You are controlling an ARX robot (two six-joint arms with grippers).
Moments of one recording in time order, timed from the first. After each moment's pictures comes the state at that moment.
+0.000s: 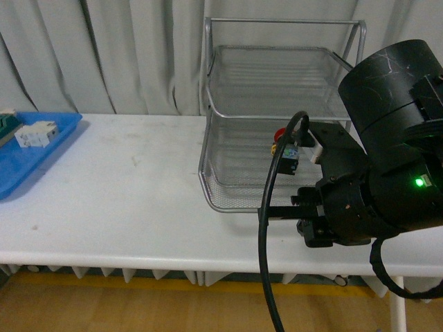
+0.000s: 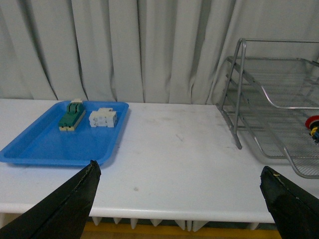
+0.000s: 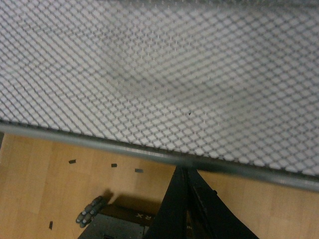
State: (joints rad) left arm 0.00 0.01 0.01 0.00 0.00 0.00; right arm 0.36 1.91 1.00 -0.01 -0.04 0.23
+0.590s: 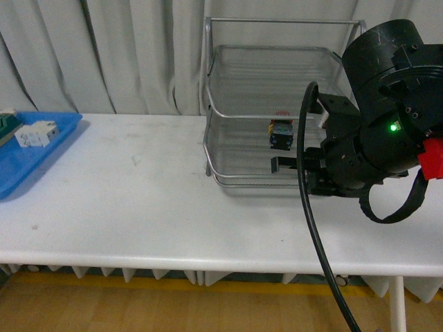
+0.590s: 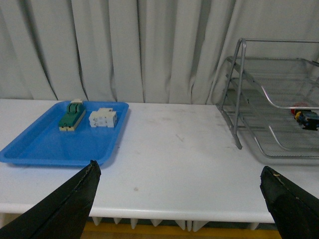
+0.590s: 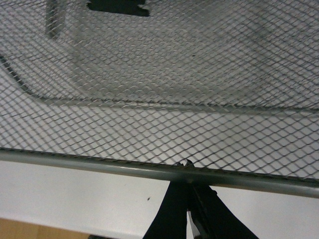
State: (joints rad) left arm 0.00 0.01 0.01 0.00 0.00 0.00; right arm 0.25 2.07 1.25 -0.06 -0.03 0.22
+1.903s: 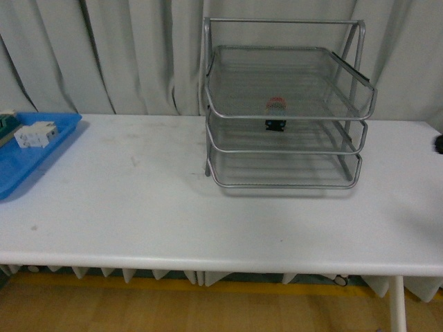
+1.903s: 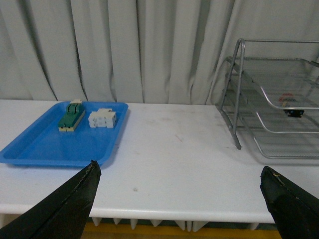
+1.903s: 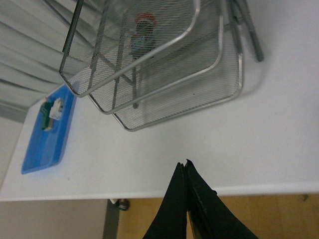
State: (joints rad) left arm 0.00 0.01 0.01 0.00 0.00 0.00; right arm -0.10 1.49 0.66 0.32 -0.49 0.47
